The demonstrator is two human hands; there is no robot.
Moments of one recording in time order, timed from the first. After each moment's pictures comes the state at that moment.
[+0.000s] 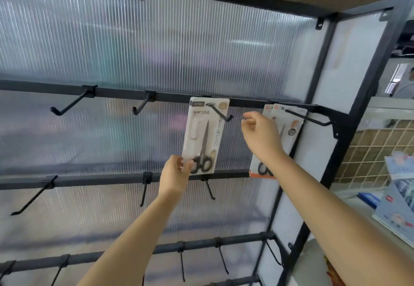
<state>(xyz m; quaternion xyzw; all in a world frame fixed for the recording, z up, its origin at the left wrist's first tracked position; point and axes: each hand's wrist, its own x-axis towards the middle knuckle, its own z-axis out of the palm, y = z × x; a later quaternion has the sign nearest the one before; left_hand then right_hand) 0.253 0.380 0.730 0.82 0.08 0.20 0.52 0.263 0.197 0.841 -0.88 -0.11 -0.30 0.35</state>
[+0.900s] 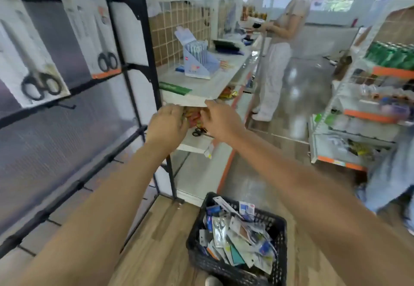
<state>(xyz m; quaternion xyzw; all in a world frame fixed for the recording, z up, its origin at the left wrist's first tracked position) 0.040 0.258 0.681 0.84 -0.49 0.12 0.21 -0.070 0.152 0.695 -0.93 0.27 -0.24 0.07</state>
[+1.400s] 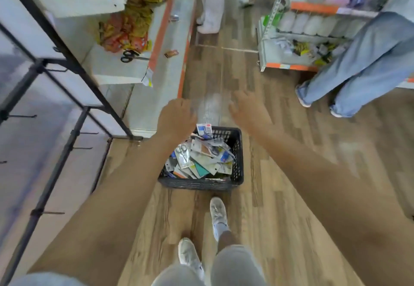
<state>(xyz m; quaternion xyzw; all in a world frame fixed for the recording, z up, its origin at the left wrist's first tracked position) -0.108 0.198 0.517 0.77 -0.62 -0.07 0.13 -0.278 0.121 0.527 -0.83 0.54 -0.10 0.15</state>
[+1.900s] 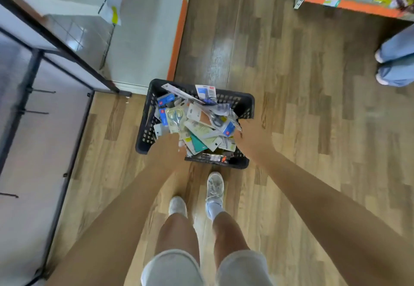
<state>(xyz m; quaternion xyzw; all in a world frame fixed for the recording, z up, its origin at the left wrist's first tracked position) -0.124 0.181 0.296 0.81 -0.48 -0.33 0.00 -0.311 0.069 0.298 -0.79 0.55 0.11 0.26</state>
